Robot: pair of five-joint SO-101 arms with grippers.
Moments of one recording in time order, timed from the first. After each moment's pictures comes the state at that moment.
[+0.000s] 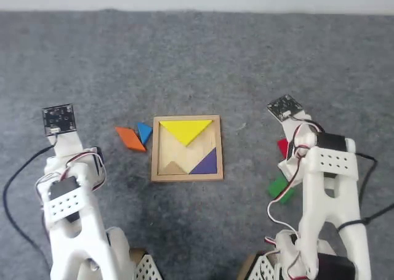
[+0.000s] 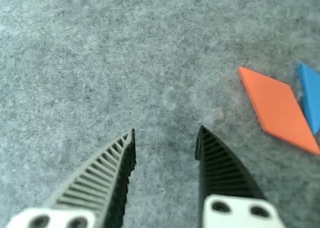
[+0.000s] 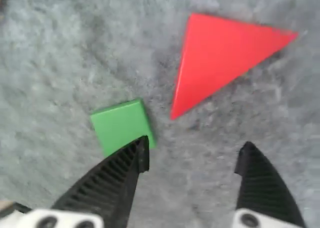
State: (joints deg) left arm -33.5 -44.0 75.6 34.4 -7.2; right arm 5.1 -27.5 46.9 70.7 37.5
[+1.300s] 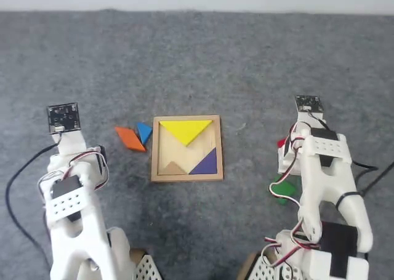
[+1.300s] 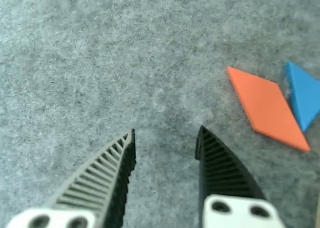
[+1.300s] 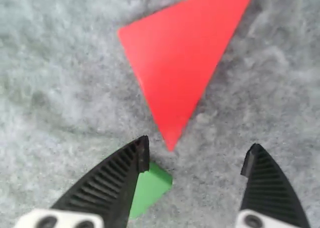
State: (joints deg) left arm -31.7 -44.0 75.6 34.4 -7.2; right arm 5.5 -12.1 46.6 58.8 5.8
